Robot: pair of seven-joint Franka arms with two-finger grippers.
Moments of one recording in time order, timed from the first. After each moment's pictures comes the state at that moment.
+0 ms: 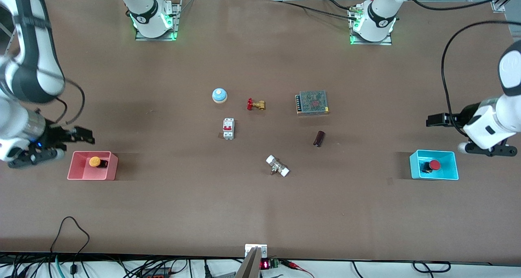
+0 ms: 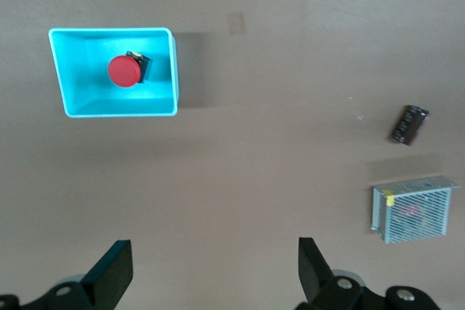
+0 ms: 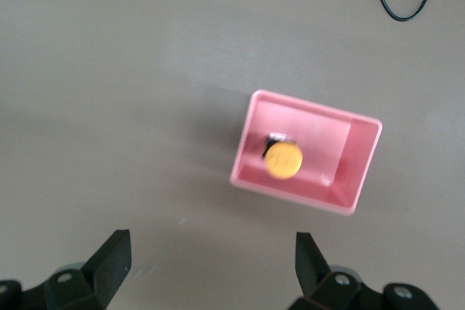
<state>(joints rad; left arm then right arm) 0.06 0.31 -0.02 -1.48 -0.02 1.57 0.08 -0.15 0.31 0.10 -1.62 0.01 1.92 -0.30</state>
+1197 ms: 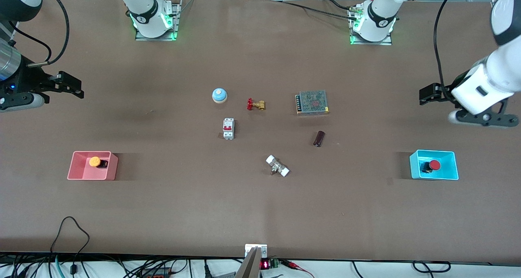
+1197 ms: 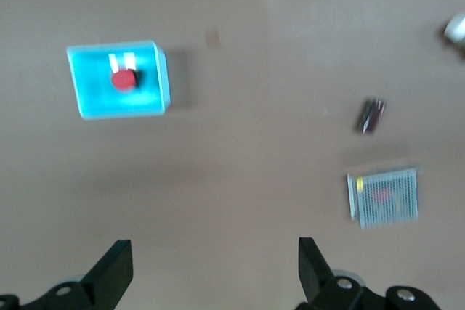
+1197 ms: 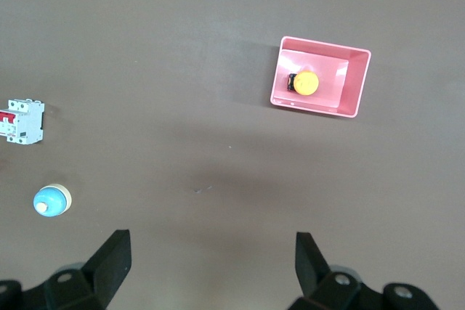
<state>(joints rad) -0.01 0.10 -0.06 -1.58 0.03 1.64 0.02 -0.05 0.06 0.06 -1.64 0.00 1.66 -0.15</state>
